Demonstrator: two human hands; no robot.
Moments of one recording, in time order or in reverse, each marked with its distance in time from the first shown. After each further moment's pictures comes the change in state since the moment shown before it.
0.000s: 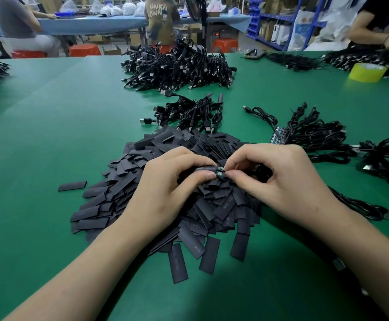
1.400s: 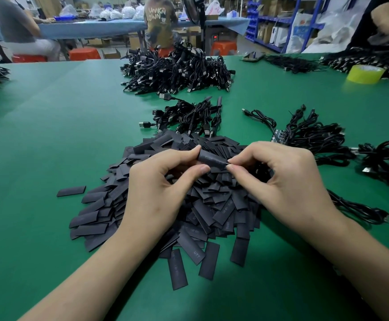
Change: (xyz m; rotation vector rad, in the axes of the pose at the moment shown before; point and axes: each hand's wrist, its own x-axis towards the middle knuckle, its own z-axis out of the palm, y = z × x) left_hand -0.002 0.008 0.005 -0.115 0.273 -0.138; right_hand -0.003 -0.002 0.005 -0.079 0.204 -0.005
